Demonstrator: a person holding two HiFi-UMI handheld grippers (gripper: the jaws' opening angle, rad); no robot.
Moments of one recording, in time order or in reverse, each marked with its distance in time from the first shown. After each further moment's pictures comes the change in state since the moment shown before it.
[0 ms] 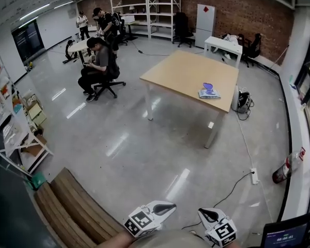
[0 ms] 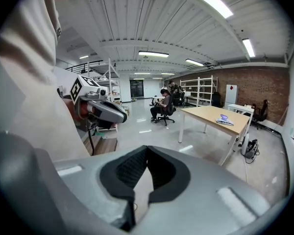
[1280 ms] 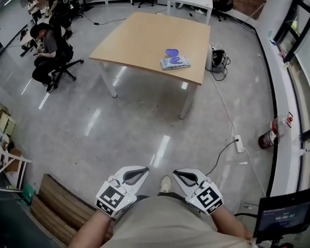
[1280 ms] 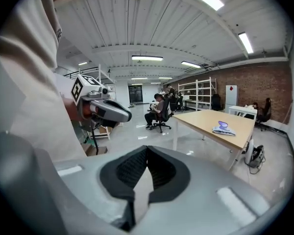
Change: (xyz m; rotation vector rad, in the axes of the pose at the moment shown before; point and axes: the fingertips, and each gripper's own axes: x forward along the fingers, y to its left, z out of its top) left arm 0.167 0.233 0.109 0.142 0.022 0.051; right arm 0.150 -0.246 0.077 0.010 -0.084 0.027
